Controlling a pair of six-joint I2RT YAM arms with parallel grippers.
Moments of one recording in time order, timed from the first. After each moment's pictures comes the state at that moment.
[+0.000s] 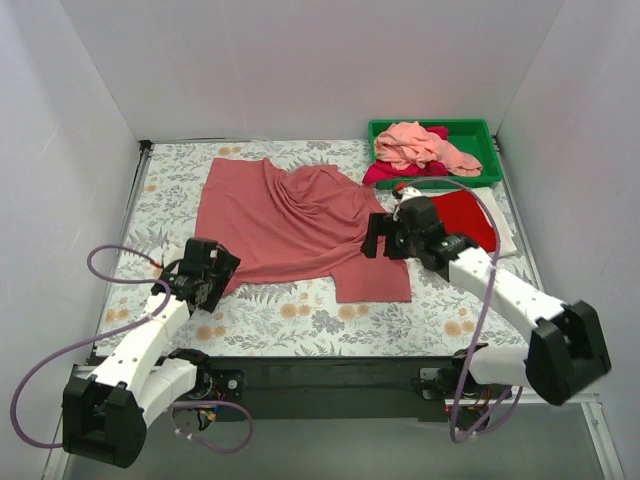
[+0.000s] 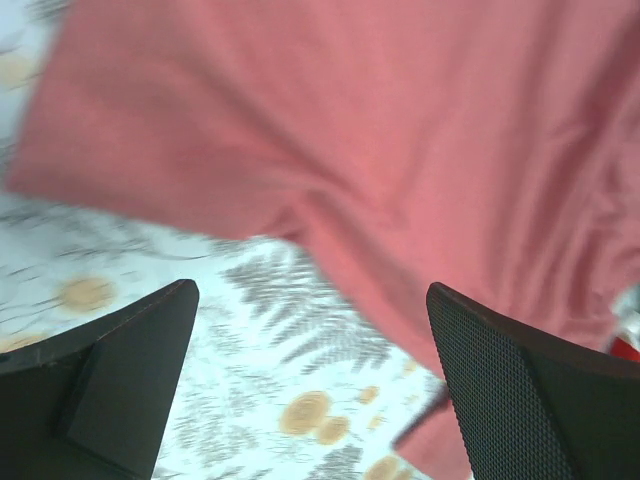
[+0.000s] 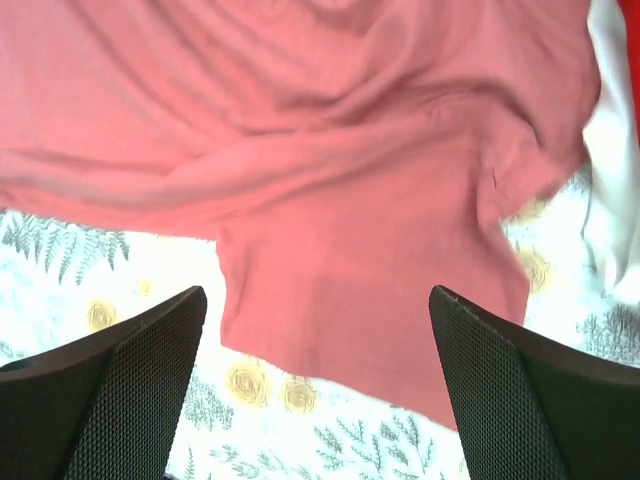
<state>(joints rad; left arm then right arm) -0.23 0.96 0.60 -0.57 -0.24 -1.22 0.54 1.31 0.89 -0.32 -0.03 0.44</state>
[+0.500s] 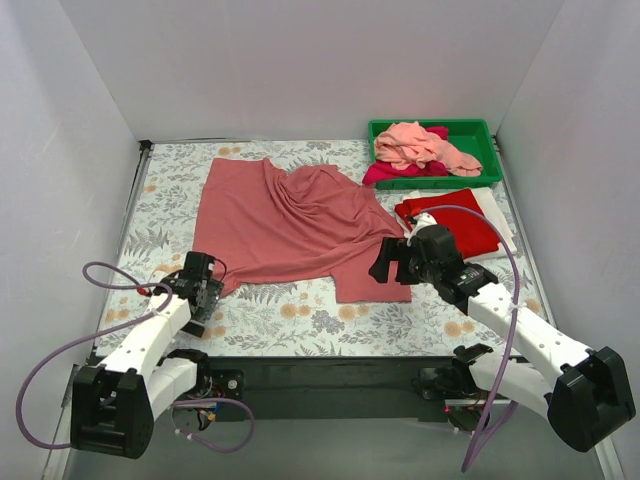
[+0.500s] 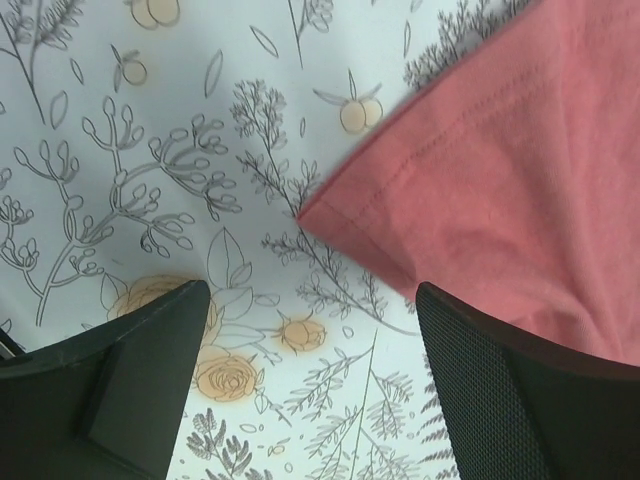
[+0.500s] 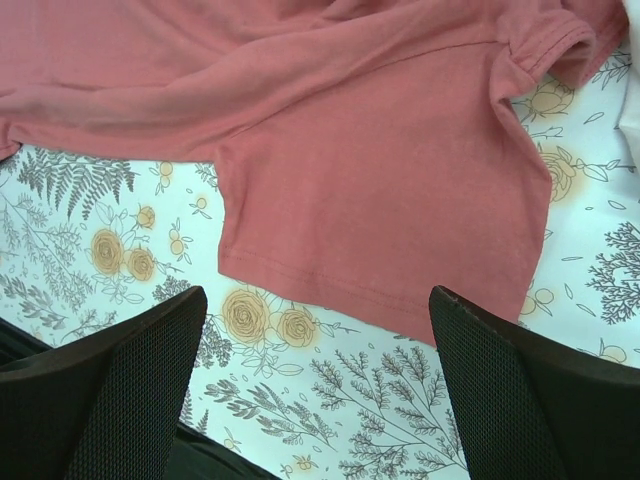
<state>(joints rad) -0.16 0.97 0.48 -0.78 -0.38 -1.35 0.54 1.00 0.62 -0.32 -0.09 0.49</state>
